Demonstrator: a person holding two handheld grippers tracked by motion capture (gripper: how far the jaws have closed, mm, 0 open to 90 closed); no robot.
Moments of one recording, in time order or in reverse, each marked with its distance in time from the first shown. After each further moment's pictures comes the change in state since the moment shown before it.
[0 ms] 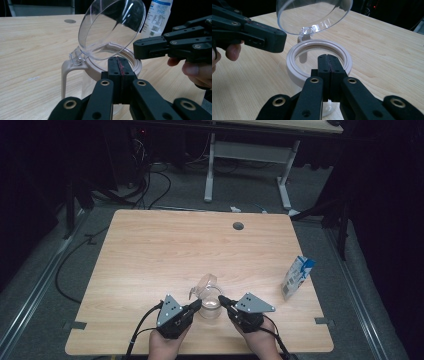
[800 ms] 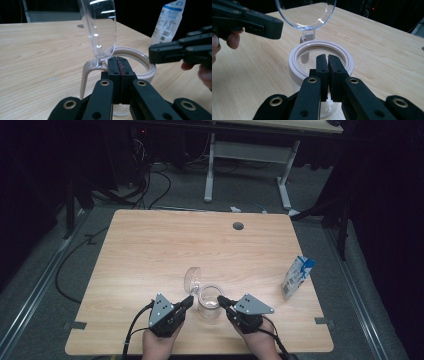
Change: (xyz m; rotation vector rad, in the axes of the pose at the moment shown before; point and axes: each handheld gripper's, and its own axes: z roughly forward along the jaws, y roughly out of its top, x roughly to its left) left arm 0.014 -0.001 -0.013 -0.019 0.070 0.016; right arm 0.004 0.001 0.000 -0.006 -0.013 -0.018
